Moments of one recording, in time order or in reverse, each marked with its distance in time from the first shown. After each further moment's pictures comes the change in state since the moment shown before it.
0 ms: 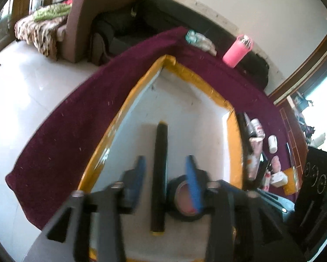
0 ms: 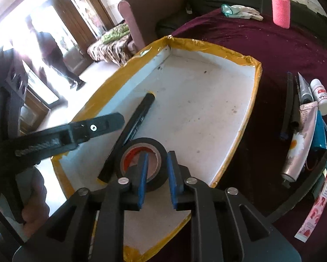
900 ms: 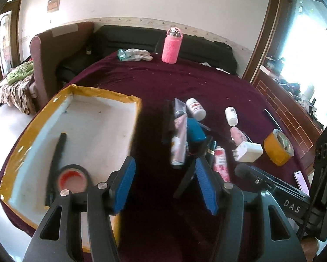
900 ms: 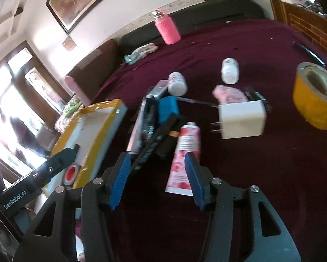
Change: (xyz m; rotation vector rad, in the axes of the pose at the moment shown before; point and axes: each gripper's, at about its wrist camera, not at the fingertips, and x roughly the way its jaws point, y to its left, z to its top) left arm 0.003 -0.180 -0.074 0.346 -0.141 0.007; right arm -0.144 -0.145 -0.096 0.404 -0.352 -0.170
